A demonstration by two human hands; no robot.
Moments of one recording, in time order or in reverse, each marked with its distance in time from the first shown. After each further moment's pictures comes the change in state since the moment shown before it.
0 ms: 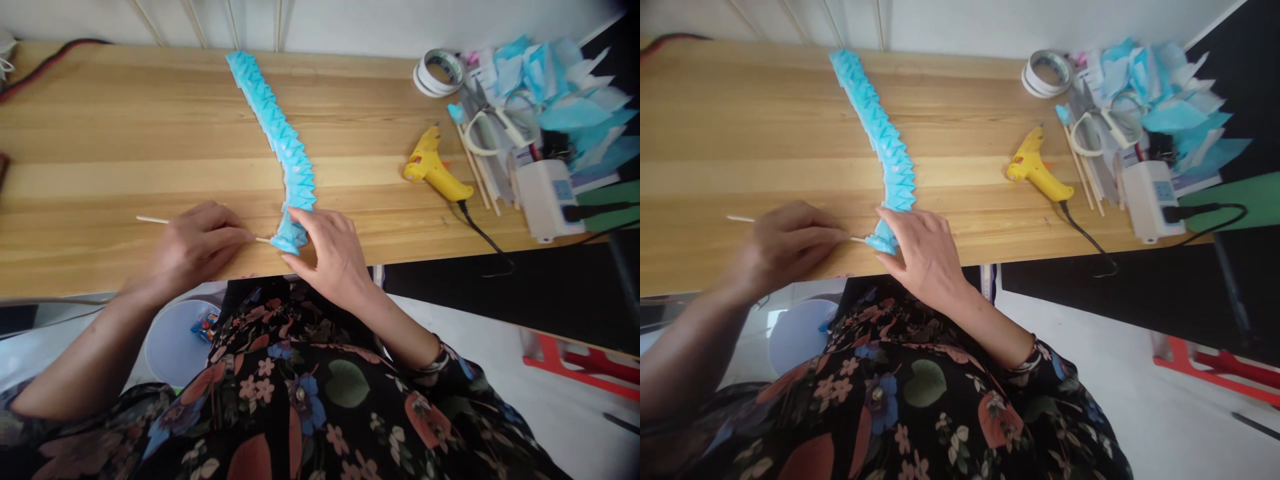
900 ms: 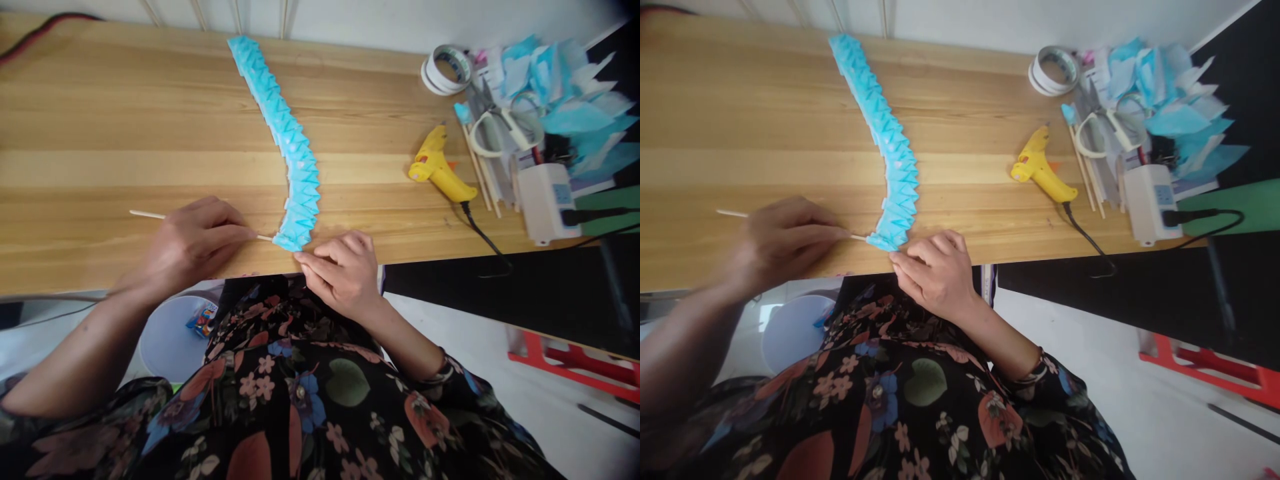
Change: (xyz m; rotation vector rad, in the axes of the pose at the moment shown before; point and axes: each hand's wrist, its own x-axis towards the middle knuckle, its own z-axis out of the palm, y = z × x) left_hand 0.004 0.004 -0.004 0.019 -0.029 0.063; right_hand -0.028 0.009 0.005 -0.139 0.312 -0.266
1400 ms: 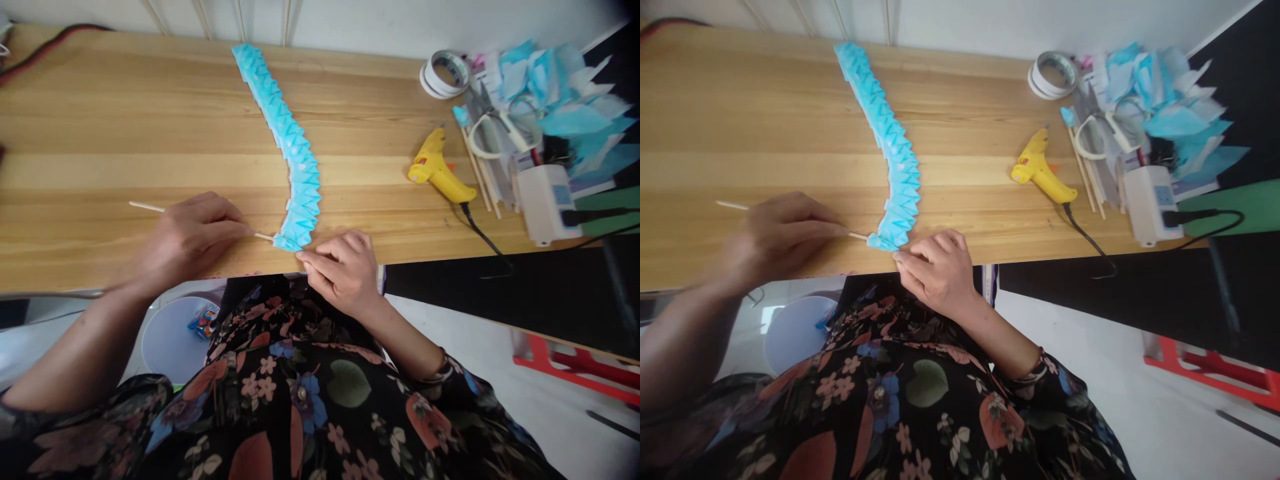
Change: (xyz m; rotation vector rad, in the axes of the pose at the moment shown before) left_hand 0.000 -0.009 -0.005 0.012 0.012 0.043; right_hand -0.003 0.004 0.003 0.027 0.005 0.002
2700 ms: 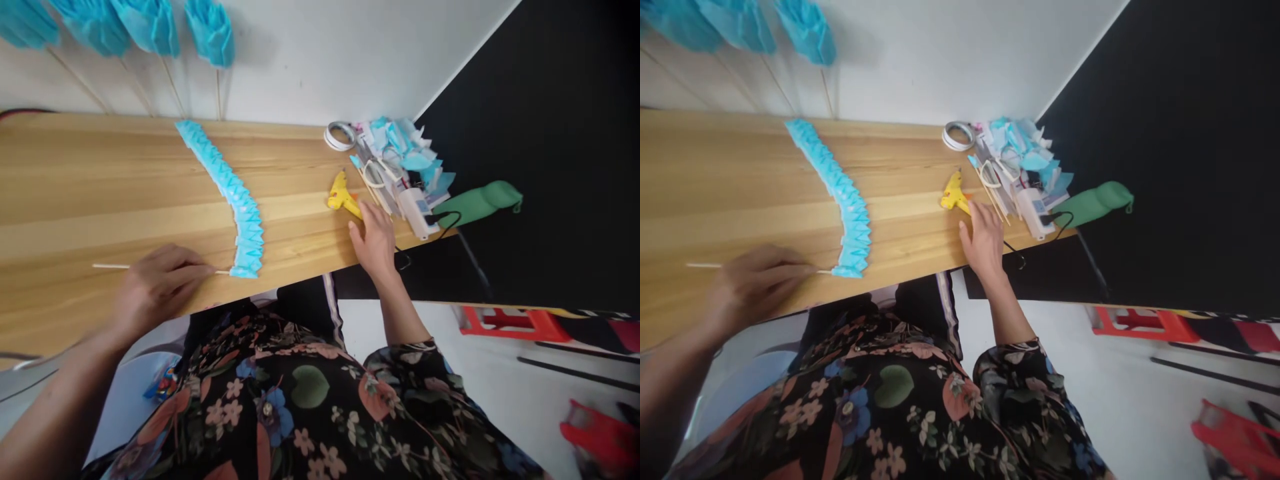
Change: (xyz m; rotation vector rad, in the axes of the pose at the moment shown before) left_hand -0.013 -0.007 0.020 -0.041 0.068 -0.030; right_hand -0.023 0.122 -0.091 -0.390 -0.064 0.576
